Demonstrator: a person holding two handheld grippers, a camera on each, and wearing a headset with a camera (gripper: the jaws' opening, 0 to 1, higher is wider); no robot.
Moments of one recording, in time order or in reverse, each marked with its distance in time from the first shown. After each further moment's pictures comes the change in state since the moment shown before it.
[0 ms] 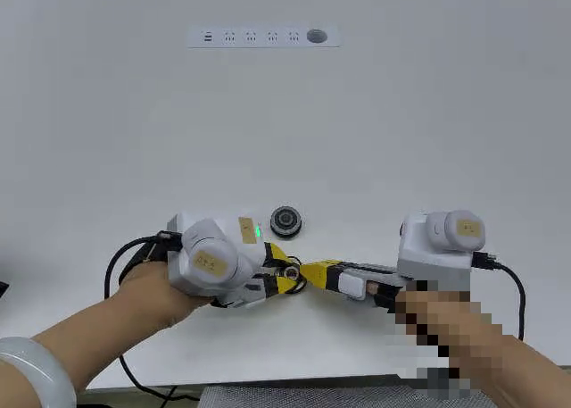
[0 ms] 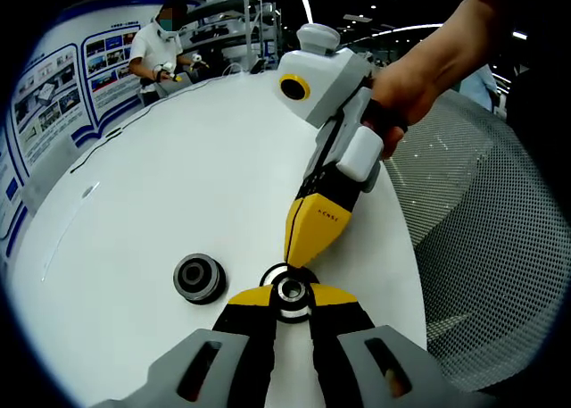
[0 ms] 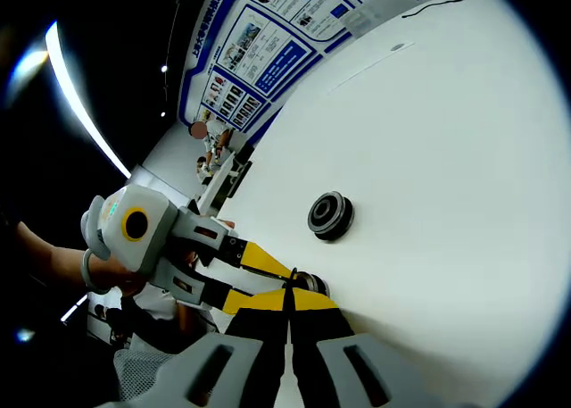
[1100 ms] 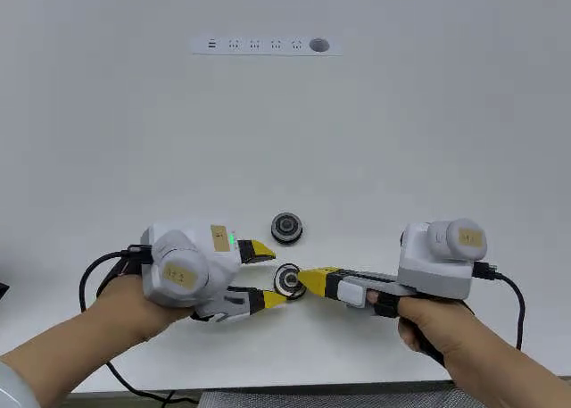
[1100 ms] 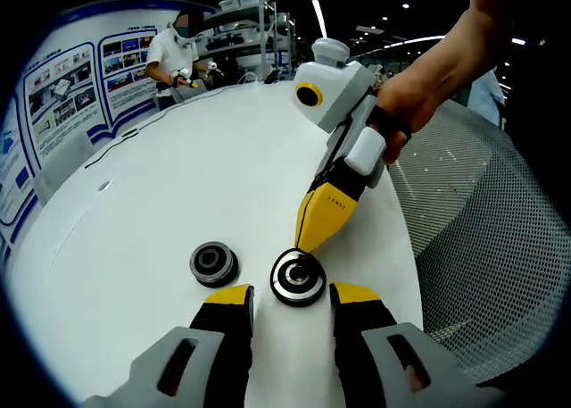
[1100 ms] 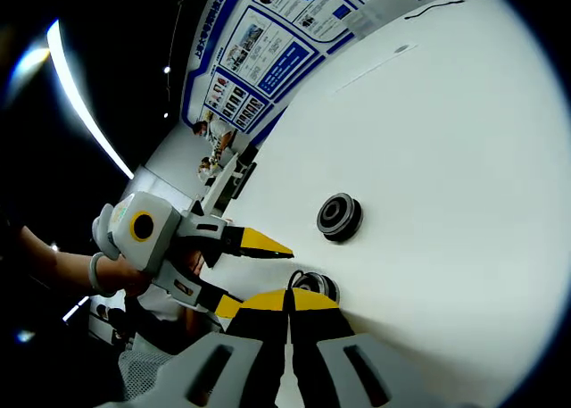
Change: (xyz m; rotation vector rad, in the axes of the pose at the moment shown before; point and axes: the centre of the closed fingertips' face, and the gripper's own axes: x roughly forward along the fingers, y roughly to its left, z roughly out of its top) left arm -0.019 0.005 -0.005 -0.038 -0.059 0.056; right arm -0.001 0.009 0.001 -0.002 -0.007 0.015
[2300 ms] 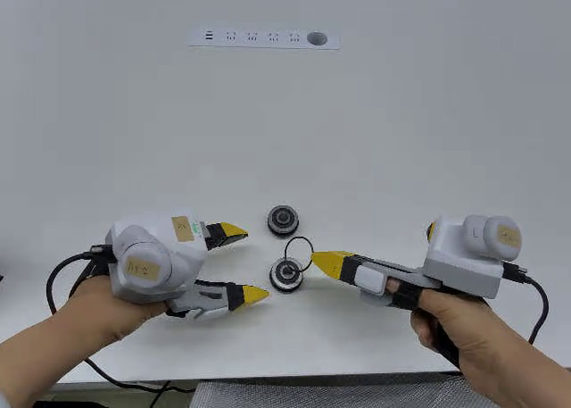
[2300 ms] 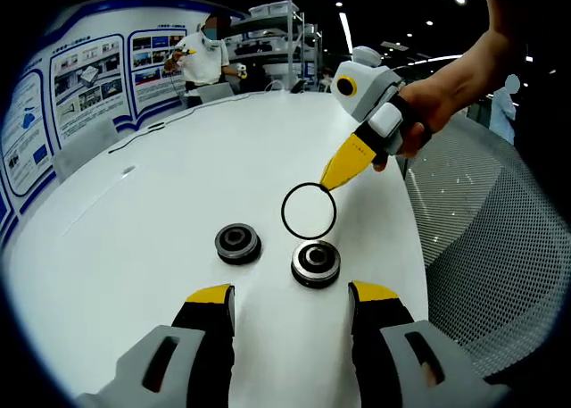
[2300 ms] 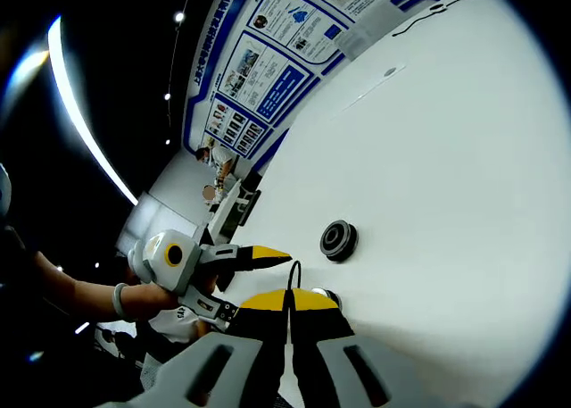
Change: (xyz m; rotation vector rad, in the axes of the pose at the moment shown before) left arm -0.017 0.015 -0.014 -0.095 -0.055 0.084; right arm -0.031 0.005 0.024 0.058 -0.129 0.012
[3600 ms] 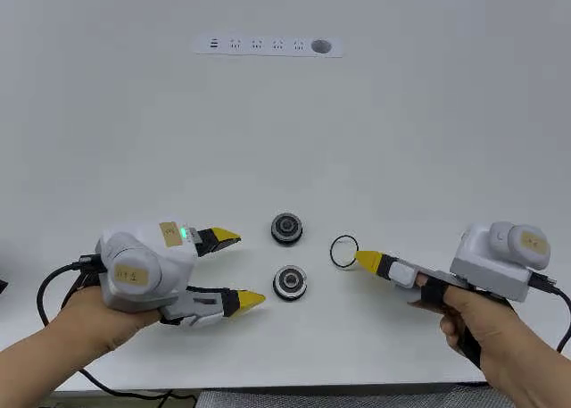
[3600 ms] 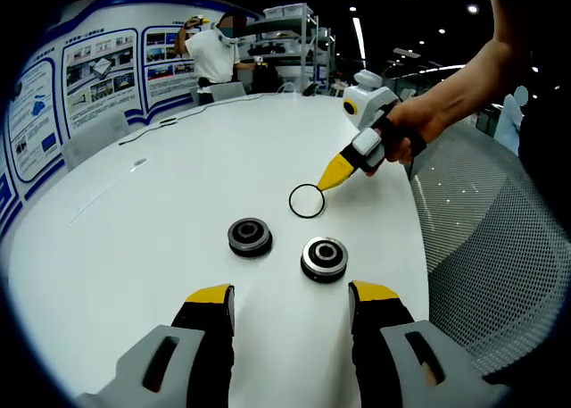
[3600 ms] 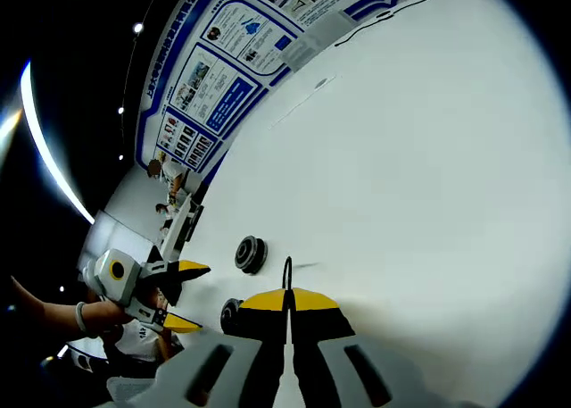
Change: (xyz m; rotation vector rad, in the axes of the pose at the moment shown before) left arm -0.008 0.006 -0.001 -0.052 -0.015 0.027; right arm -0.023 -0.077 0.008 0.020 -0.016 -0.265
